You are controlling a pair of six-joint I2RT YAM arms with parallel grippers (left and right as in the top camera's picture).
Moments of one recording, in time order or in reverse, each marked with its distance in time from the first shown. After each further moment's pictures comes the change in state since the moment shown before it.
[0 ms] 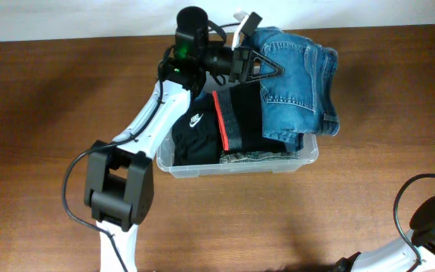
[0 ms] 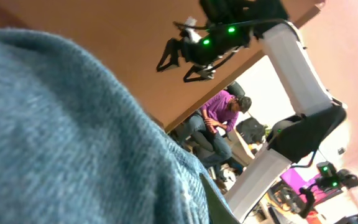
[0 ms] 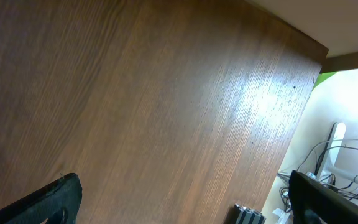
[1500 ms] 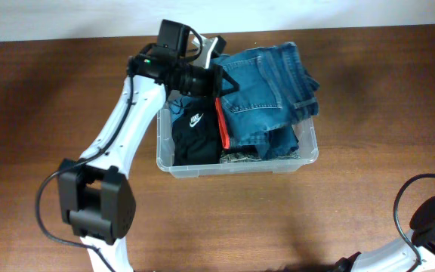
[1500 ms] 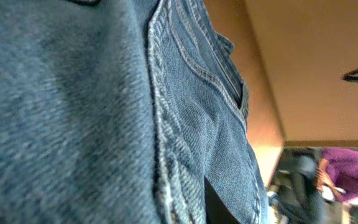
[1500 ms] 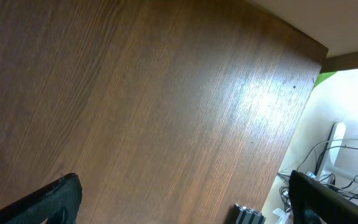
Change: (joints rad) left arm 0.095 -0.144 0.023 -1.091 -0.650 0.554; right arm 0.000 0.000 0.000 0.000 0.000 -0.001
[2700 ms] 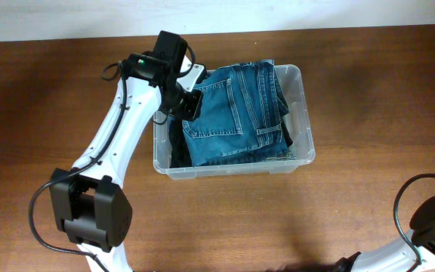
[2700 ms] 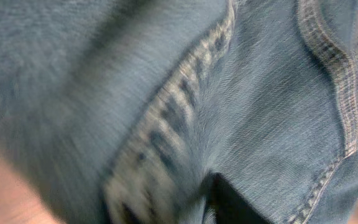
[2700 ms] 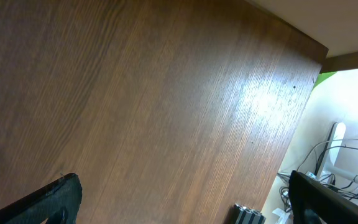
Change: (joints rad) left arm -0.003 -0.045 0.000 -0.394 -0.561 0.274; right arm 0.000 0.000 0.000 0.000 0.000 0.001
